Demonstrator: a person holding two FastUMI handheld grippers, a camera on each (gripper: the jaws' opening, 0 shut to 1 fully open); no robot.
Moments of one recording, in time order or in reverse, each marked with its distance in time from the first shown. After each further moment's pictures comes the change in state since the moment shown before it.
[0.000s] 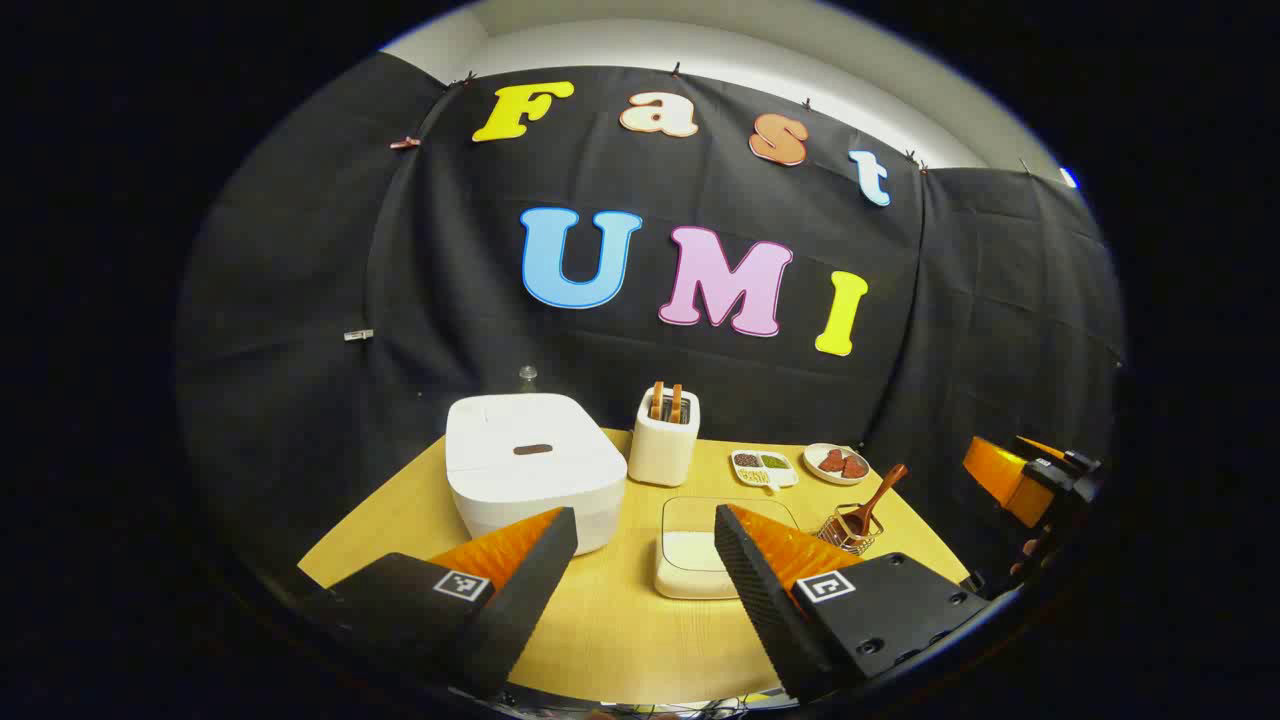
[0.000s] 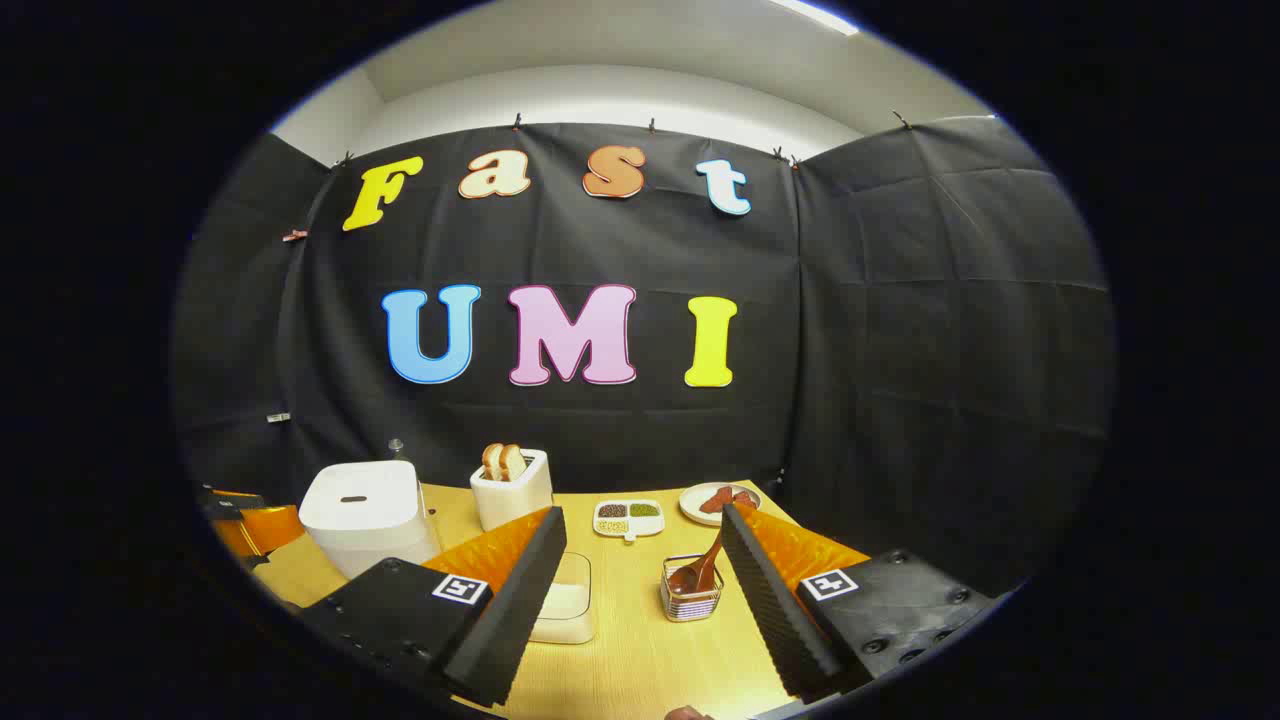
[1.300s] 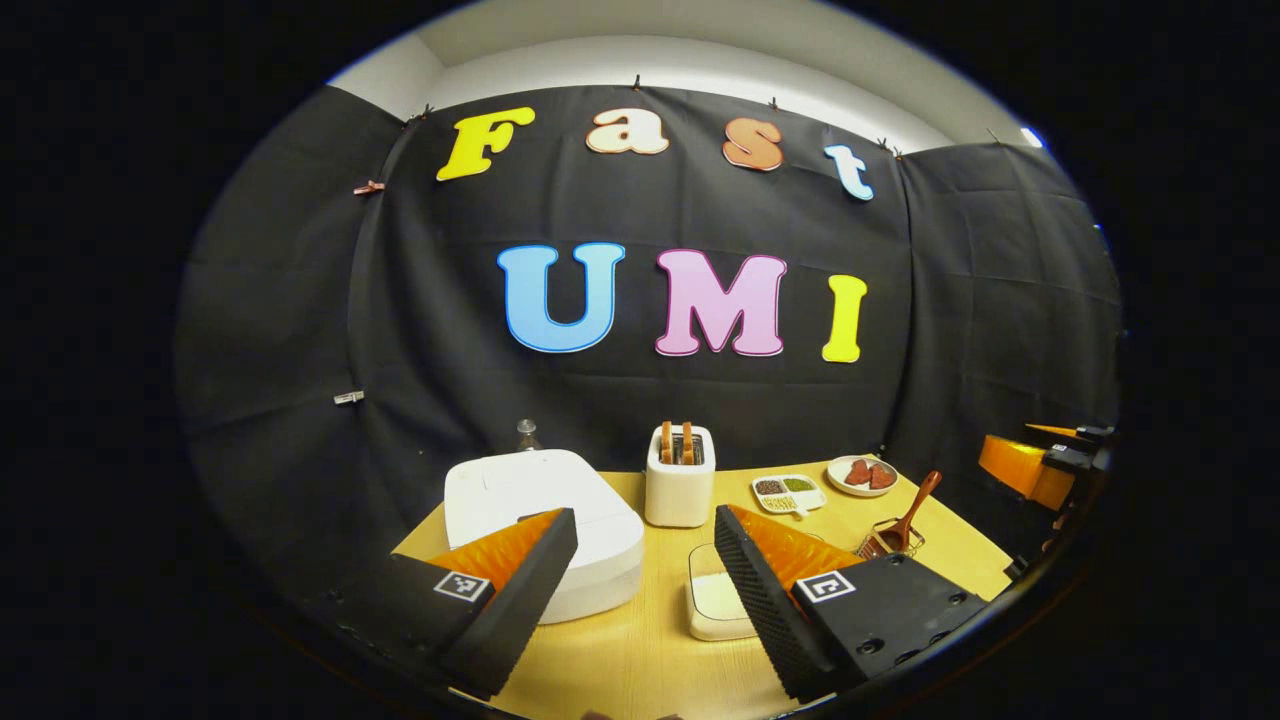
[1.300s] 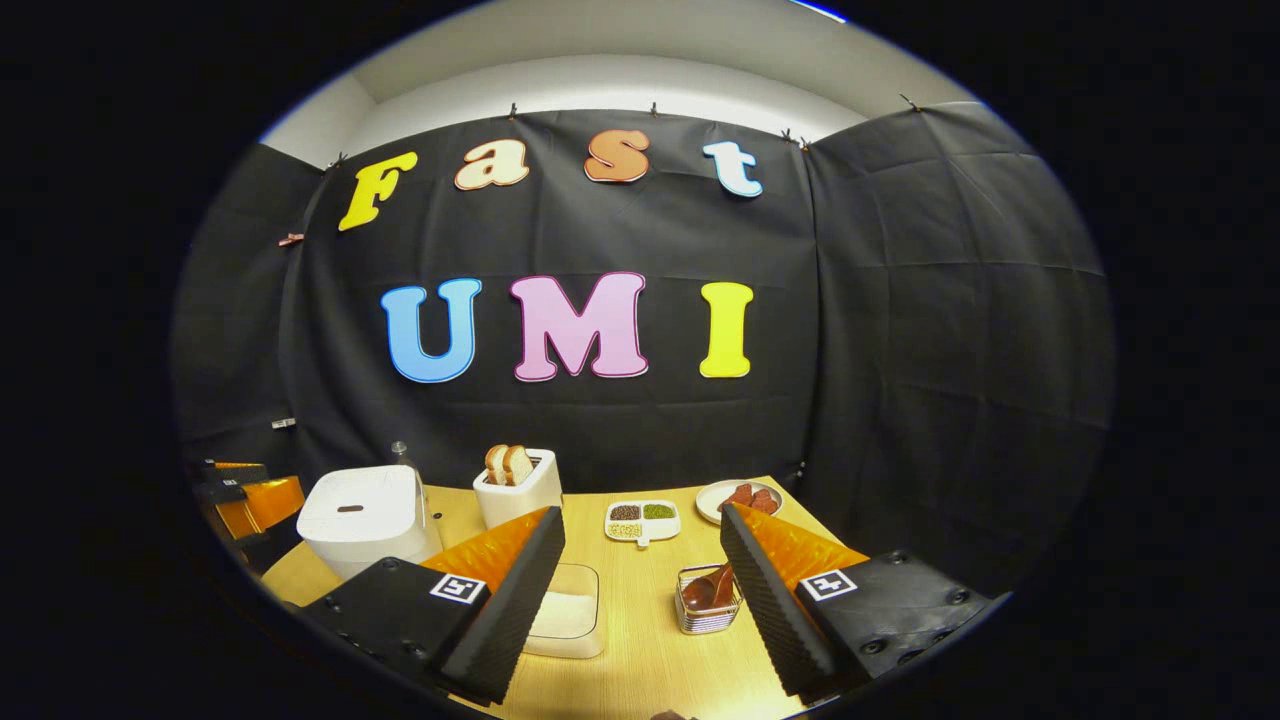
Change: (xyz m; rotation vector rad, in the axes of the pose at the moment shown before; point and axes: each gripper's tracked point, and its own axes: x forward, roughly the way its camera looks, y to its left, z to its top) left arm 0.063 0.004 0.040 0.103 -0.064 0.032; right arm 0.055 -0.001 -0.009 0.041 0.047 0.054
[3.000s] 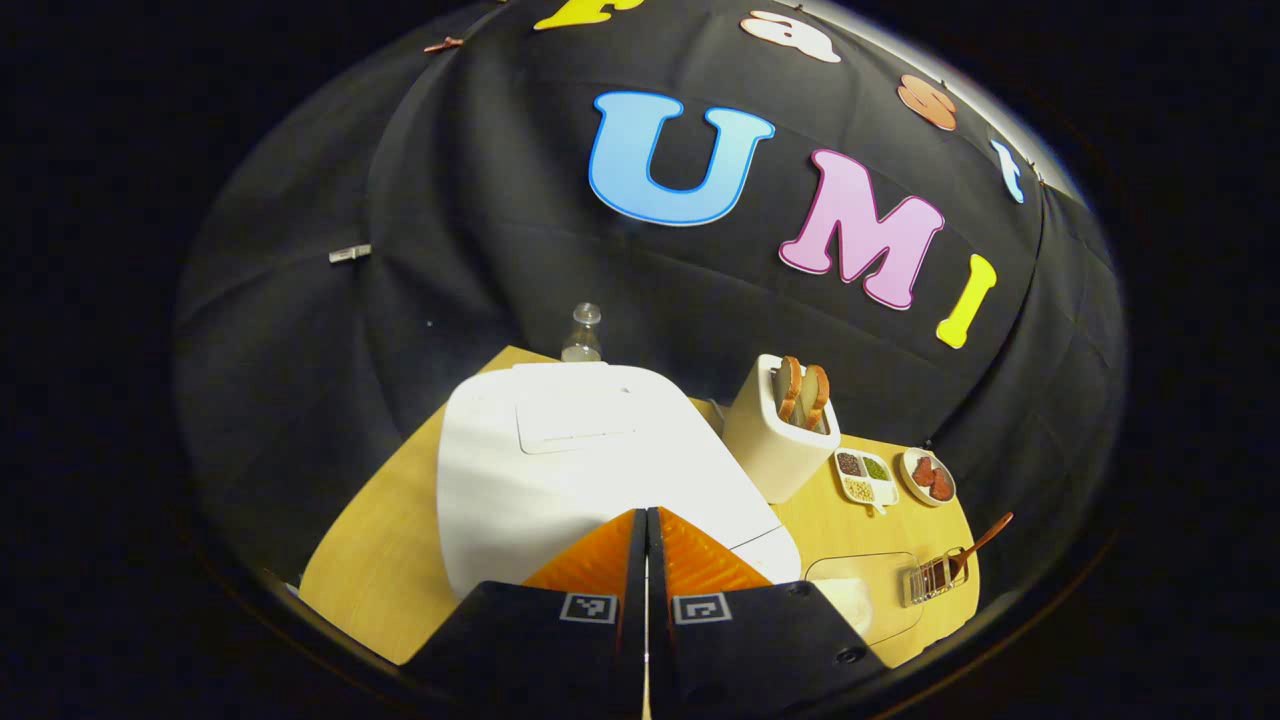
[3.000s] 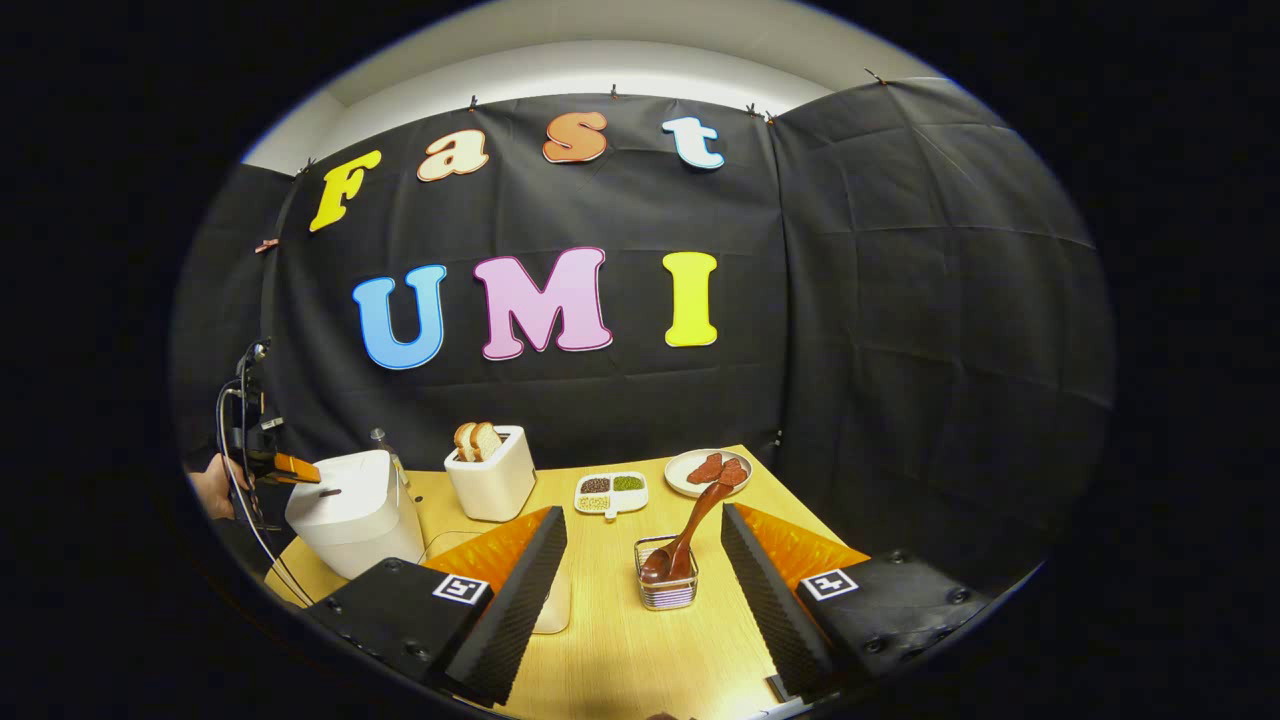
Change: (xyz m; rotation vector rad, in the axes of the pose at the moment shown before) left arm 0.181 0.130 -0.087 -0.268 0.387 0.053; right arm -0.023 -0.063 -0.023 0.040 0.078 -0.054
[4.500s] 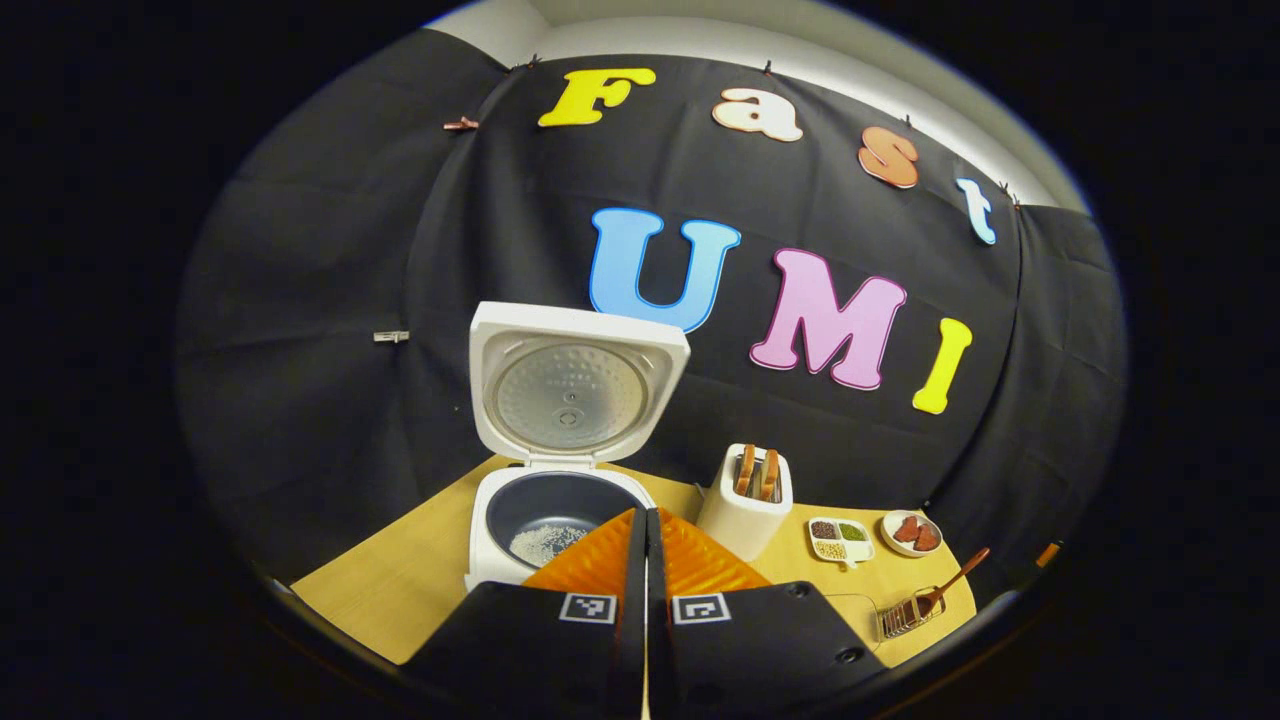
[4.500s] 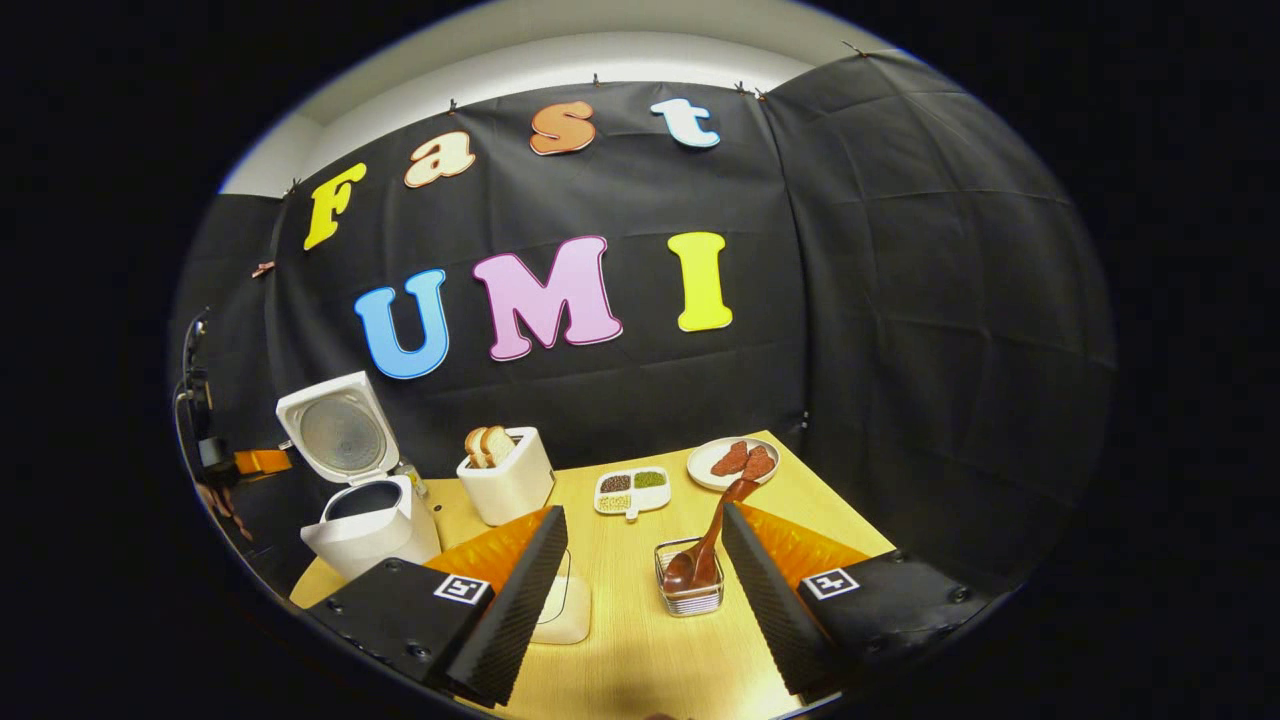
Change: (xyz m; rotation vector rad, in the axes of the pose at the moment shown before) left arm -0.133 -0.068 0.029 0.043 -0.387 0.060; right arm 0.044 0.000 -0.003 0.077 0.037 0.069
